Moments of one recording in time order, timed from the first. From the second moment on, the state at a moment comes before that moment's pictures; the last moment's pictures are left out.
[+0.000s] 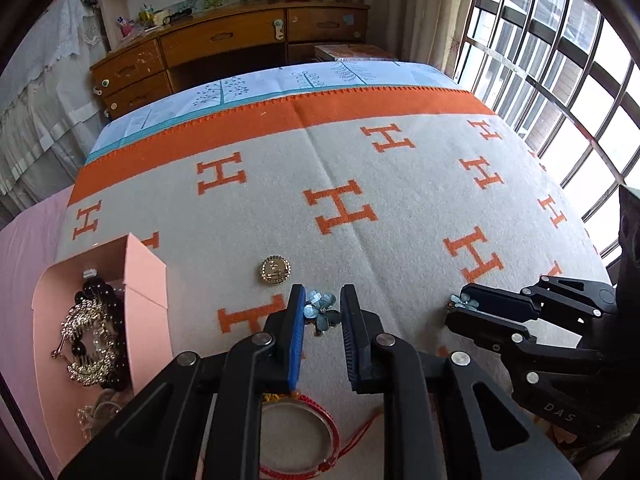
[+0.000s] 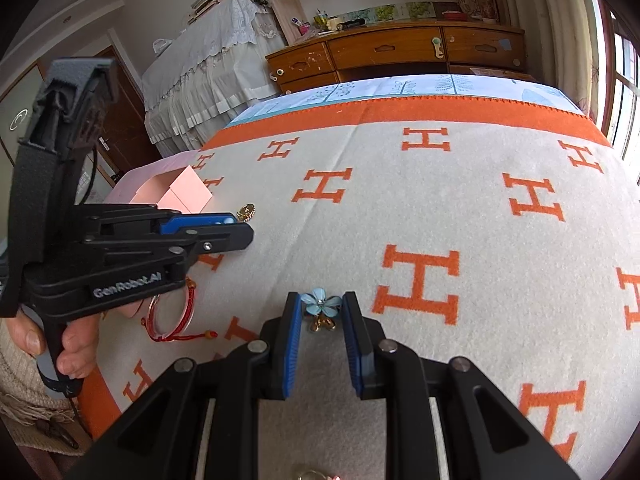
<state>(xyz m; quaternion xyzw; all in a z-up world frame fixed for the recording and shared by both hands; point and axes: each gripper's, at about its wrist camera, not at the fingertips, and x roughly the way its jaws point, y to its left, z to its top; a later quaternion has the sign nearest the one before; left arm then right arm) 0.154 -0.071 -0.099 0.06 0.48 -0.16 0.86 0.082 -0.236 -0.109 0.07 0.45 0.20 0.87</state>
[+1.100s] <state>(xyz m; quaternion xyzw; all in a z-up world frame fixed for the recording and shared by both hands) 0.093 0.140 -0.048 -0.09 0.44 0.02 0.89 0.092 -0.021 0.014 -0.03 0.38 0.33 0.86</state>
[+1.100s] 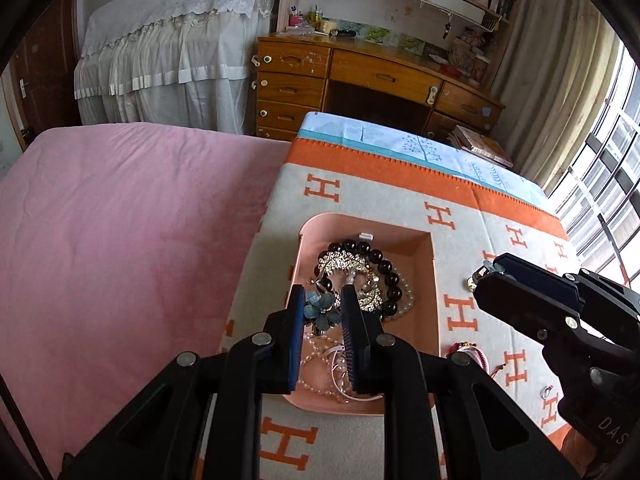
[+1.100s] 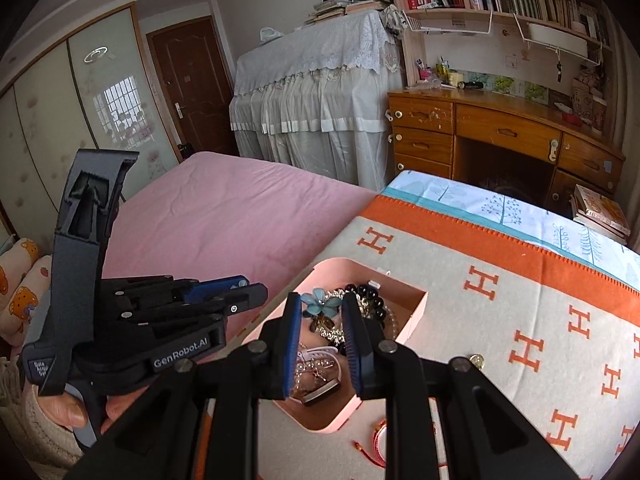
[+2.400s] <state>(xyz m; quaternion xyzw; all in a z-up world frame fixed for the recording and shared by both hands) 0.072 0.092 -0.056 0.00 0.42 0.03 0.91 0.084 -0.062 -0.036 0.00 0.47 0.27 0.84</state>
